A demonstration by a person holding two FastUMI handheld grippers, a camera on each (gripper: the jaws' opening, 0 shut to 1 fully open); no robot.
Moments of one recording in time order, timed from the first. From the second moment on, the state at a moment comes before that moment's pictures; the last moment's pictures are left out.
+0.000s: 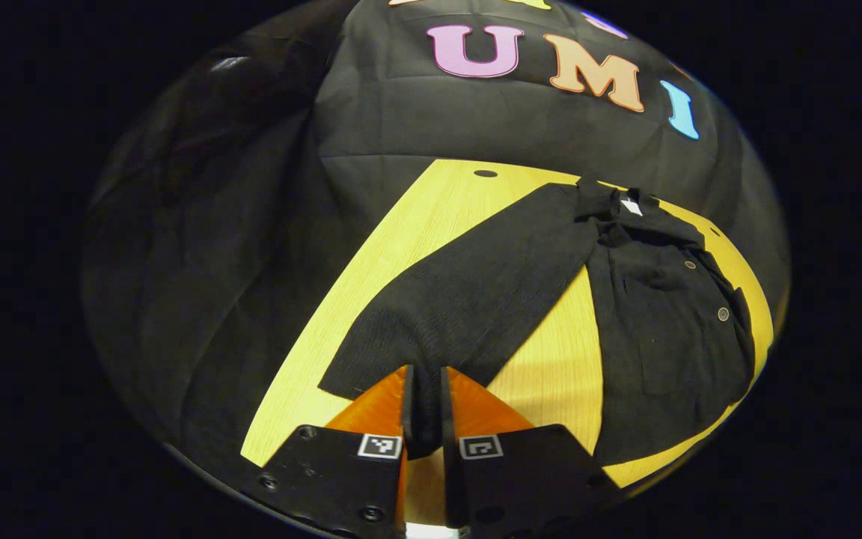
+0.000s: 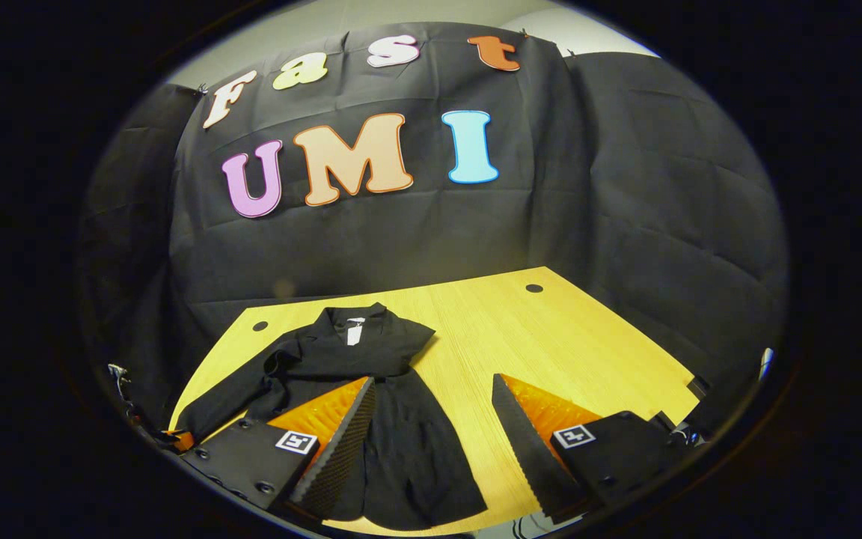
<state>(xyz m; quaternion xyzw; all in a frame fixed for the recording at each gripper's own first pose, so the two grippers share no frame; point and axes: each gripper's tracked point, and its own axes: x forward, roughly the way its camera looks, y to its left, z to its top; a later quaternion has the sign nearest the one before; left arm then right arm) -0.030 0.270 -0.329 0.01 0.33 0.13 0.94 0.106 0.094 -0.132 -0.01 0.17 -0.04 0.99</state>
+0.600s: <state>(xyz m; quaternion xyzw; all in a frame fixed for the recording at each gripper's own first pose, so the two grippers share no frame) -0.023 0.270 -0.319 -0.04 0.36 0.12 0.92 0.086 0.088 -0.140 0.00 0.17 -0.06 0.98</state>
